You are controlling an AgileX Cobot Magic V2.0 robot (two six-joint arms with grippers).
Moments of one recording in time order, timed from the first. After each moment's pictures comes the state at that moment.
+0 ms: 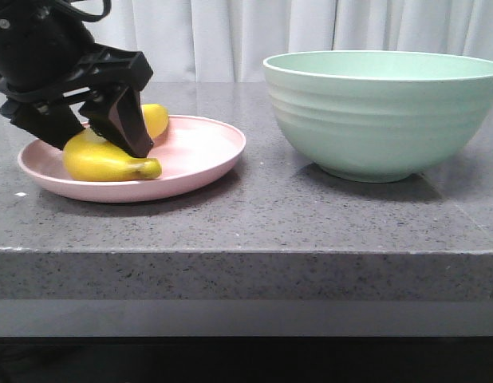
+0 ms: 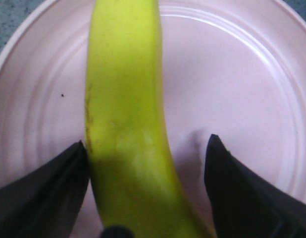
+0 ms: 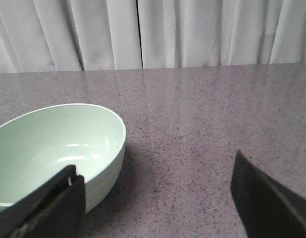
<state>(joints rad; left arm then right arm) -0.48 1.56 -1.10 -0.13 0.62 -0.01 0.02 0.33 -0.51 0.04 0.38 0.08</state>
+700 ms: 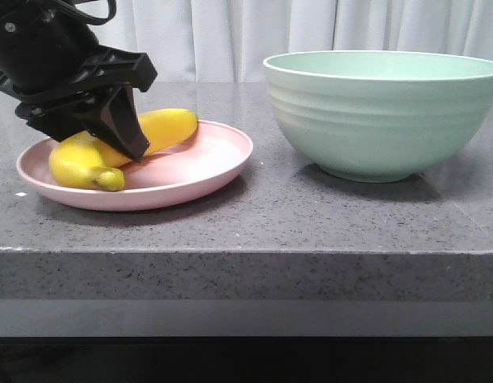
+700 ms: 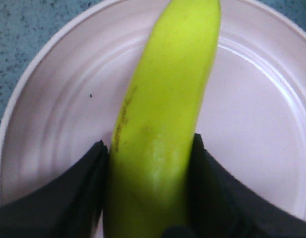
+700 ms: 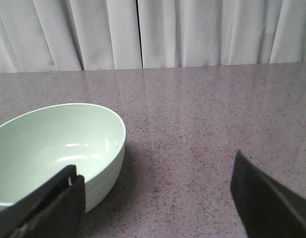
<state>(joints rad) -0.48 1.57 -1.10 -0.13 0.58 -0.02 0.02 0.33 -0.51 0.04 0.38 0.08</state>
